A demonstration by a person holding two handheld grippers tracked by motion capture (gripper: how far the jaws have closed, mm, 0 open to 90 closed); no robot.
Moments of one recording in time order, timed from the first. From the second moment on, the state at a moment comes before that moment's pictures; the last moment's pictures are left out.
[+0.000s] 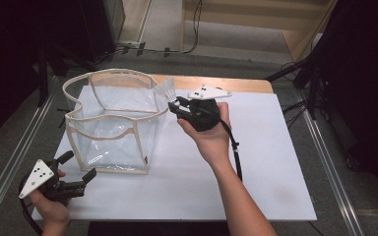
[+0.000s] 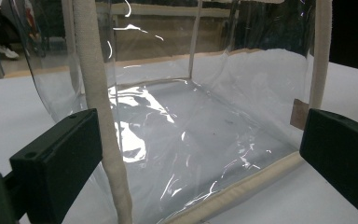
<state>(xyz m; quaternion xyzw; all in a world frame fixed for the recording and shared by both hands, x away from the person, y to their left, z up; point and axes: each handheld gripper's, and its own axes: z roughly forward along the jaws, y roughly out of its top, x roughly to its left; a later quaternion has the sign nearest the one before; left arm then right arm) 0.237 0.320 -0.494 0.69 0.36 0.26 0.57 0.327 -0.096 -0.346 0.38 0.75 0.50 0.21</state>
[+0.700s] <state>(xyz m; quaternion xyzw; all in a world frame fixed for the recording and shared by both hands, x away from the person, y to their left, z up) 0.236 0.321 -0.494 0.69 0.36 0.26 0.57 0.329 -0.078 -0.342 0.36 0.75 0.51 0.20</state>
